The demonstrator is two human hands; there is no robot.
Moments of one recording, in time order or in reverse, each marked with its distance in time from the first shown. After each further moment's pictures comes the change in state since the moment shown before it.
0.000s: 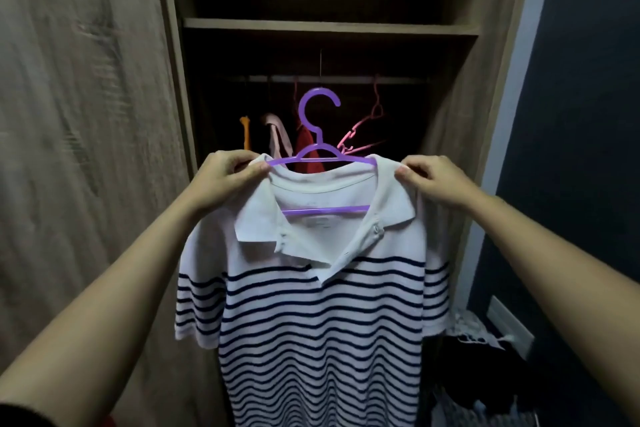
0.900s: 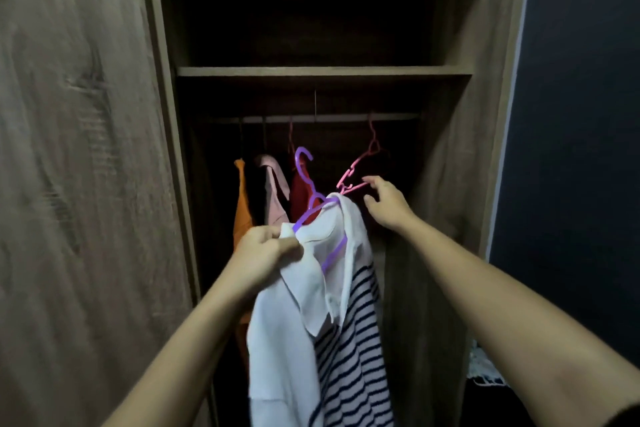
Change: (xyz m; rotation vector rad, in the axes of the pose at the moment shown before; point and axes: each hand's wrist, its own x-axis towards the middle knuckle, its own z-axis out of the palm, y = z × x) left_hand -0.013 0.069 0.039 -0.514 -0.091 -0.483; right_hand 0.098 -0.008 0.073 0.219 0.142 0.261
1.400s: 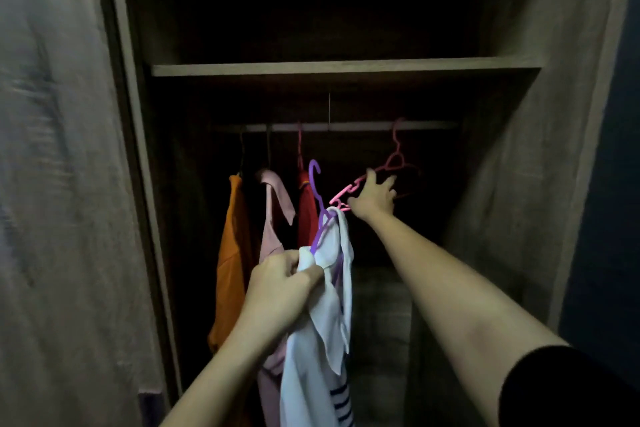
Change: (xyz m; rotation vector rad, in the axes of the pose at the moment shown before) left_hand 0.093 -0.033 0.053 0.283 0.282 0.064; right_hand 0.143 0.010 0.064 -0.095 0.072 0.216
